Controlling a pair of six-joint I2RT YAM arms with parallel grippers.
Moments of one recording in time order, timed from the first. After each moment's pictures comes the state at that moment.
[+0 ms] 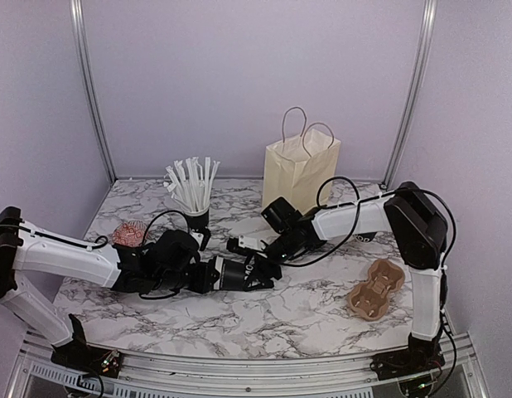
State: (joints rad) left arm -1.00 1.48 0.71 -0.01 -0.21 -0.59; right arm 0.80 2.07 1.37 -0.36 -0.67 -0.55
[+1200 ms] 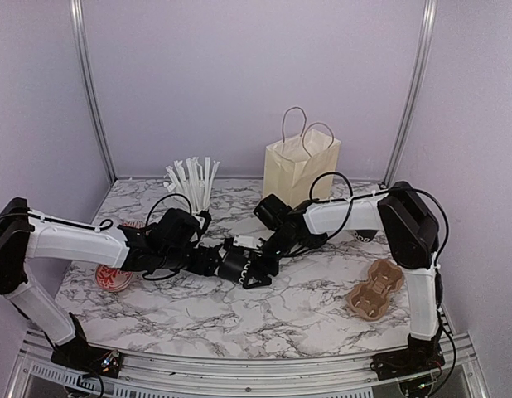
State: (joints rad) left arm -0.87 1.56 0.84 -0.09 -0.18 -0.43; right arm 0.81 2.13 1.51 -0.54 -0.51 -0.51
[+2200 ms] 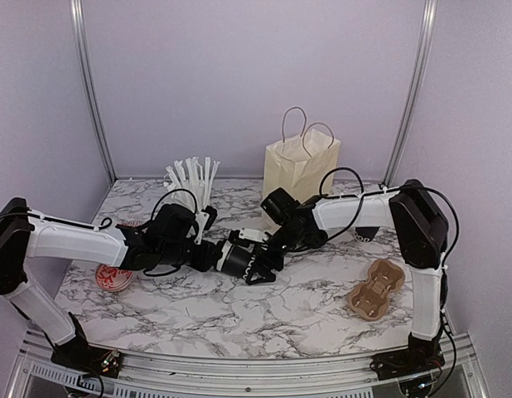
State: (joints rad) left arm -0.84 1.57 0.83 0.04 -0.04 -0.35; right arm 0.78 2.09 1.47 -0.52 -0.51 -0.50
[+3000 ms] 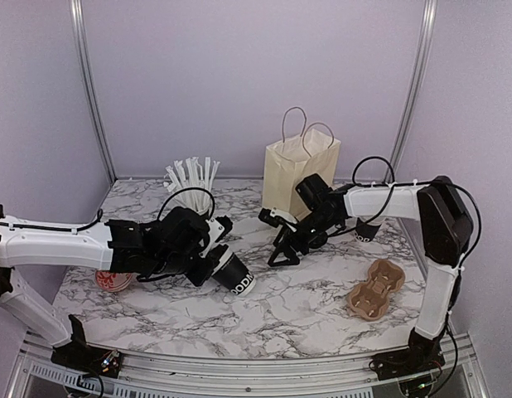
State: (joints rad) left arm -1.04 1.44 0.96 -0.35 -0.30 -0.14; right arm 0.62 1.95 1.36 -0.54 -0.65 -0.50
